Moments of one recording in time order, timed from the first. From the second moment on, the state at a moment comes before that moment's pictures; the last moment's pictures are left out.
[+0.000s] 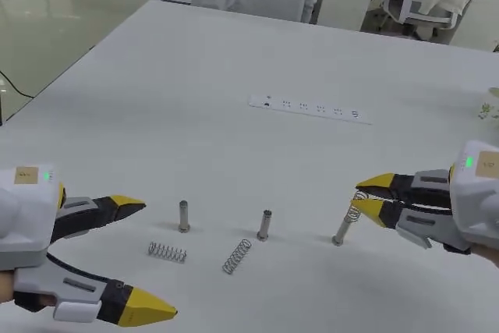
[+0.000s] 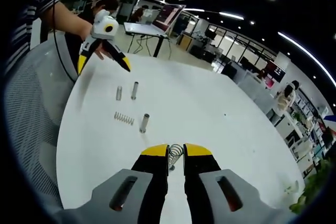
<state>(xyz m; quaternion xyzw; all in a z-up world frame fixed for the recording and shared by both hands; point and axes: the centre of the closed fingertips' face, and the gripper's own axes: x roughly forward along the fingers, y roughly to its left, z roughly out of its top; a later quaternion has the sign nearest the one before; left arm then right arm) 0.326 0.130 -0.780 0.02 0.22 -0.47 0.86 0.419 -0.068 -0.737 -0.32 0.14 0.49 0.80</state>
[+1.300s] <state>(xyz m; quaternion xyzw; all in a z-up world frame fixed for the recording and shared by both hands) 0.325 0.133 -0.782 0.01 0.22 -0.46 0.86 0.438 -0.075 -0.760 -0.29 0.17 0.47 0.82</state>
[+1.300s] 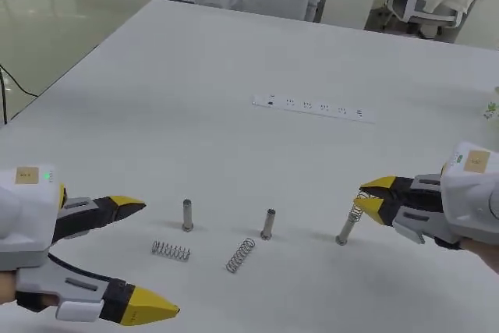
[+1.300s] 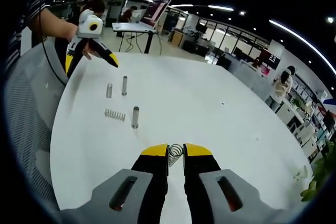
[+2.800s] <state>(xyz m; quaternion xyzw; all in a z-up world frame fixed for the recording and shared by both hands) 0.321 0.132 -0.783 0.01 0.22 -0.46 0.86 0.425 -0.073 -0.806 -0.29 0.22 0.47 0.80</state>
